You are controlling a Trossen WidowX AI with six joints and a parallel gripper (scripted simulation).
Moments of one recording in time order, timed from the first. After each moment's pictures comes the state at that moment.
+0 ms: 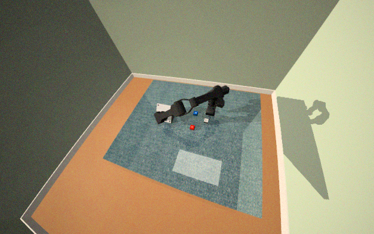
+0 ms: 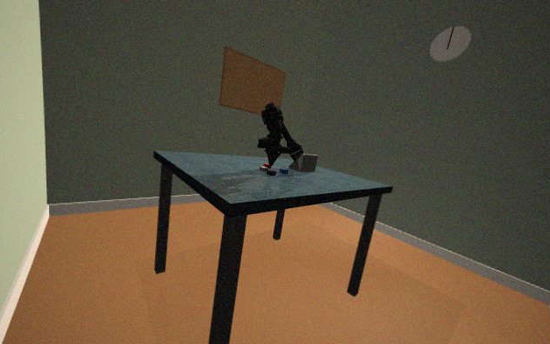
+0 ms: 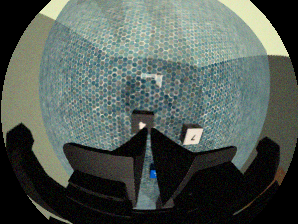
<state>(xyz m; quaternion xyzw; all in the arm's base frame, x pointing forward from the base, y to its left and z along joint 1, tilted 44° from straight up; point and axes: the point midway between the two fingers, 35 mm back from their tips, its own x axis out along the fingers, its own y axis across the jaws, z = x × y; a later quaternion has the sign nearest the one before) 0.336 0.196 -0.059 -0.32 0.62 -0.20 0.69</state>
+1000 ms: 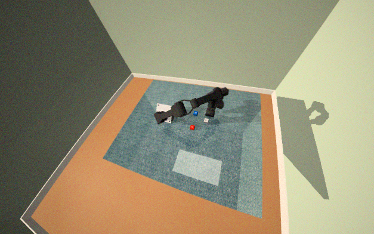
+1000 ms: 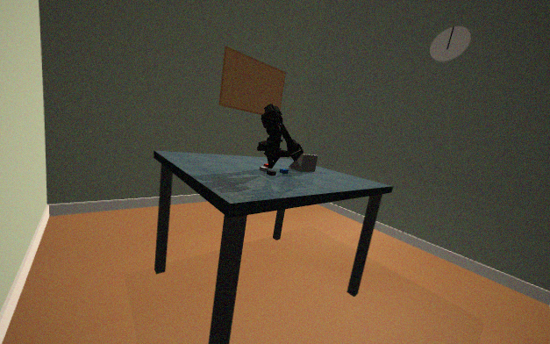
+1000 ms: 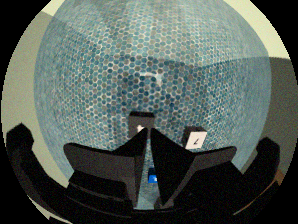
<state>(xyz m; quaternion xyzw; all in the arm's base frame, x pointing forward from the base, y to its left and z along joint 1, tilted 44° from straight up) 0.336 0.184 -0.069 -0.33 0.62 -0.20 0.69</state>
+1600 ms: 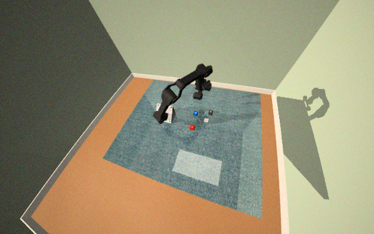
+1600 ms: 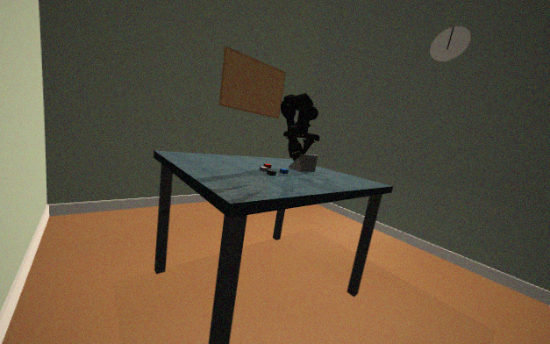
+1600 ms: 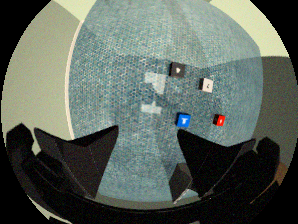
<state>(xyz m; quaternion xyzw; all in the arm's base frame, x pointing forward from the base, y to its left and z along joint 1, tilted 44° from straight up) 0.210 0.273 -0.051 -0.33 0.62 -0.17 0.69</state>
